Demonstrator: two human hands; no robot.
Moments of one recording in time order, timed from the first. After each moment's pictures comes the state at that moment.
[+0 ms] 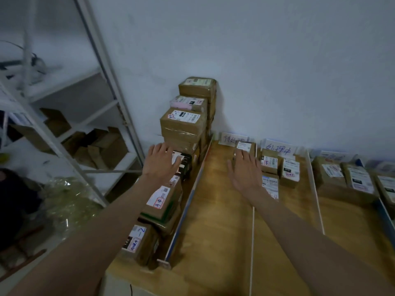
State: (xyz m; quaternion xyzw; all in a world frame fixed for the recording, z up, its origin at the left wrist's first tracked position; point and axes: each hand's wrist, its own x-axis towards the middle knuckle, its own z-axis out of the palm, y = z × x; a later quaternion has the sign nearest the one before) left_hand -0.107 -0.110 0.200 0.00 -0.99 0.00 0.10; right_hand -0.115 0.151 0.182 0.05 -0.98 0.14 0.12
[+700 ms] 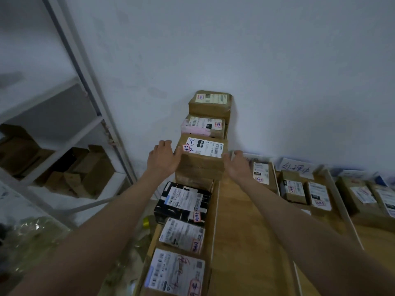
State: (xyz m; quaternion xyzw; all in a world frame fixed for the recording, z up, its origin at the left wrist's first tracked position) left_hand -0.328 -0.227 0.203 0.04 -0.98 -0.20 0.05; right_hand -0.310 -0.002 0.202 -0.13 -0.89 0.43 -0.04
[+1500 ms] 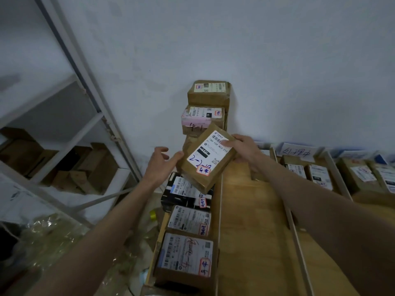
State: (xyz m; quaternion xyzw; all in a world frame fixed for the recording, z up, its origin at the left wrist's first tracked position) left_hand -0.257 -0.241 0.208 0.10 -0.88 -0.47 -0.03; right_hand -0.299 0.016 0.228 -0.08 -0.78 0.61 -0.10
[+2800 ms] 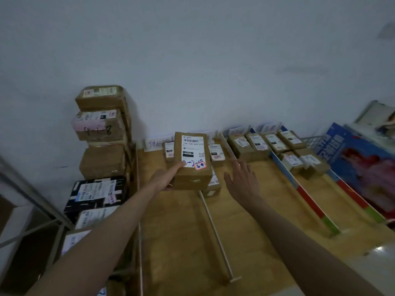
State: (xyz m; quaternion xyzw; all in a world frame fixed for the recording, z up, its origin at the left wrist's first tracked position) left_hand -0.157 0.012 0.179 -0.02 -0.79 -0.54 -0.28; right_hand -0.030 0.232 0.172 -0.21 -0.96 0.14 0.13
